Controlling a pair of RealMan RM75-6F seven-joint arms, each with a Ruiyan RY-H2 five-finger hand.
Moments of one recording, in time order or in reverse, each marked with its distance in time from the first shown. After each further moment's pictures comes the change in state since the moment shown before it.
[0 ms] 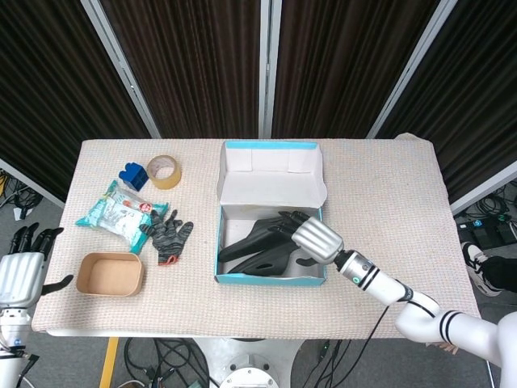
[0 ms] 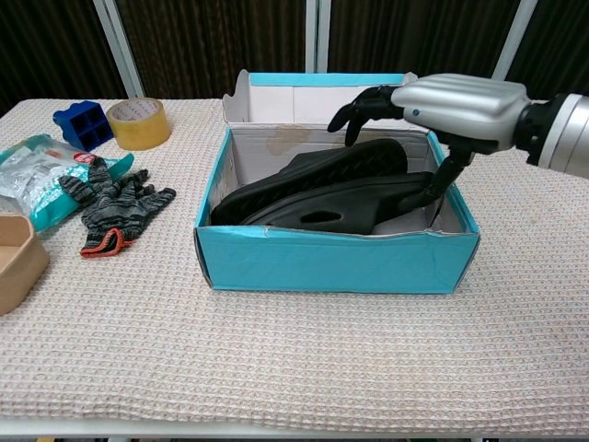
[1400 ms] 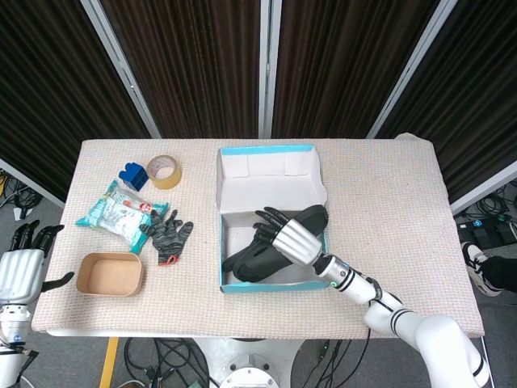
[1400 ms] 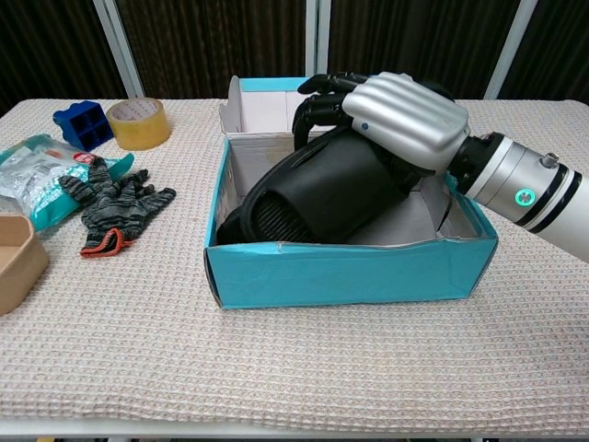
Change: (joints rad) left arm -0.015 -0.006 -0.006 0.034 0.002 -0.016 -0.043; right arm 0.040 -0.408 -0.072 0.594 -0.036 0.442 0.104
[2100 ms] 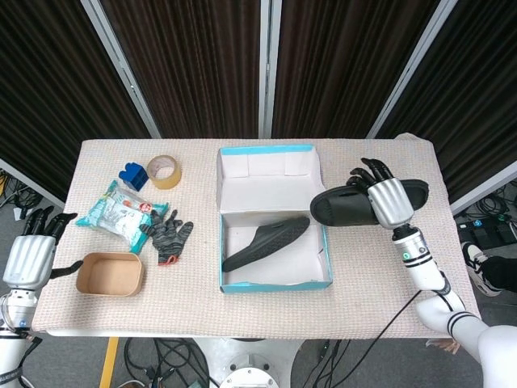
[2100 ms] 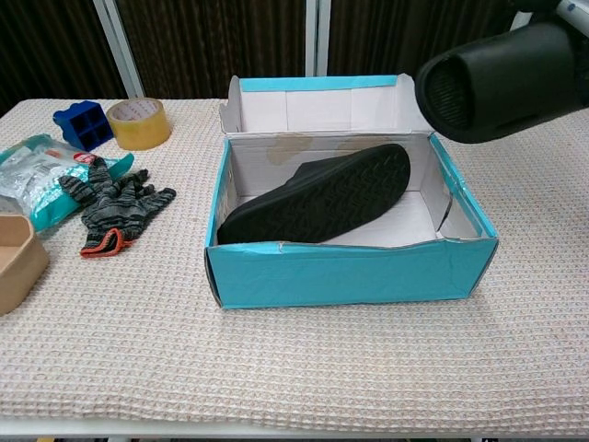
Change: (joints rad) left arm -0.076 0.022 -0.024 0.019 0.037 -0.059 -0.036; right arm -0.161 0.270 0.099 -0.058 0.285 -0.095 0.092
